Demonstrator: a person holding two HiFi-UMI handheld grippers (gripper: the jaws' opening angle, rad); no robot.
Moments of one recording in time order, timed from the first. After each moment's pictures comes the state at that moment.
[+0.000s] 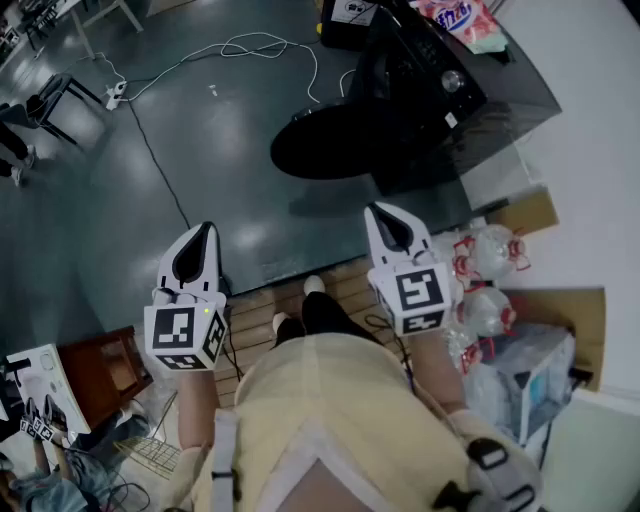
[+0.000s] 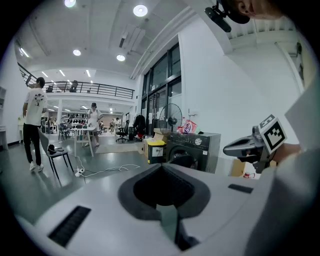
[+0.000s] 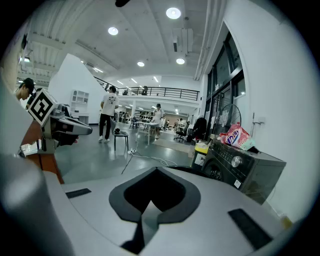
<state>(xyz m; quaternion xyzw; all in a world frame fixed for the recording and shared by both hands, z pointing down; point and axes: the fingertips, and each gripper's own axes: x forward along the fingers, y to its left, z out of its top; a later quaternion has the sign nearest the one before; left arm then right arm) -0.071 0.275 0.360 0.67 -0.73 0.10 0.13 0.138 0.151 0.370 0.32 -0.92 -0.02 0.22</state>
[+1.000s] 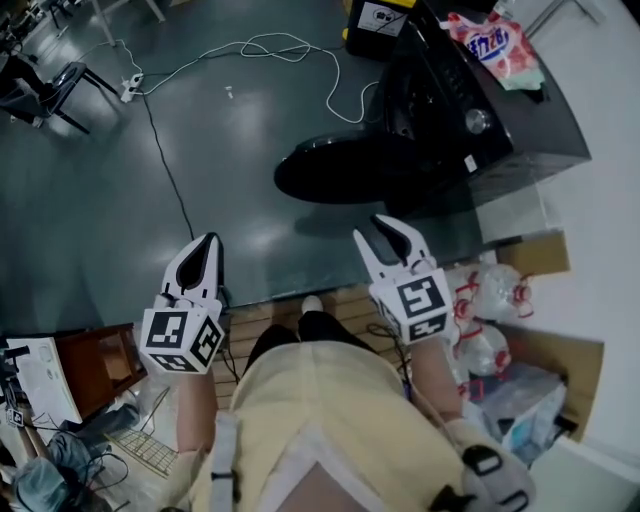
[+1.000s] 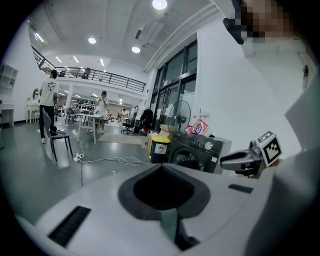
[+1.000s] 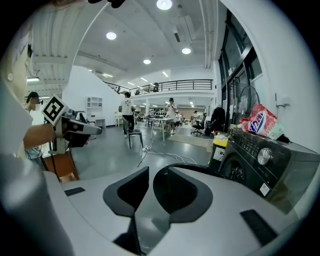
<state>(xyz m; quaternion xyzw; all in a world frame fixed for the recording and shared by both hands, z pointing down) -0.086 0.190 0.387 0.64 -0.74 0.05 0.20 0.111 0.059 0.409 0.21 -0.95 0.02 0.24</state>
